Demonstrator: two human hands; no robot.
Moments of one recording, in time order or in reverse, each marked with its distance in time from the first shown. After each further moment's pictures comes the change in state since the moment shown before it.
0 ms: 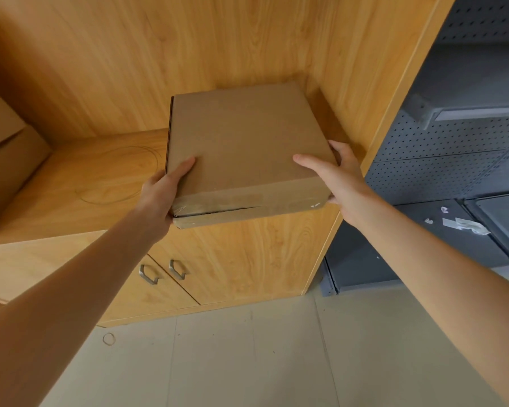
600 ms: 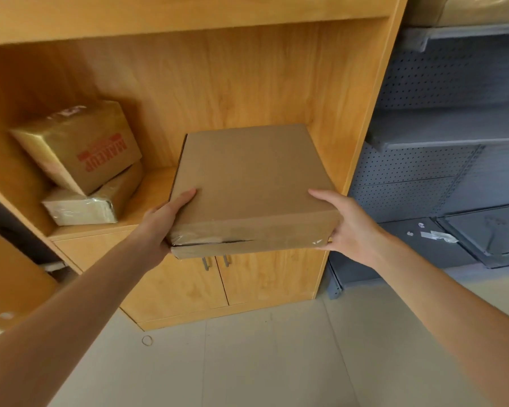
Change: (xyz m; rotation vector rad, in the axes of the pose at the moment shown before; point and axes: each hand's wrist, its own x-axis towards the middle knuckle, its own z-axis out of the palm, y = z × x) left_hand -0.198 0.024 -0.178 0.012 -0.096 0.023; right_hand -0.262 -0.046 0.016 0.238 -0.305 0.191
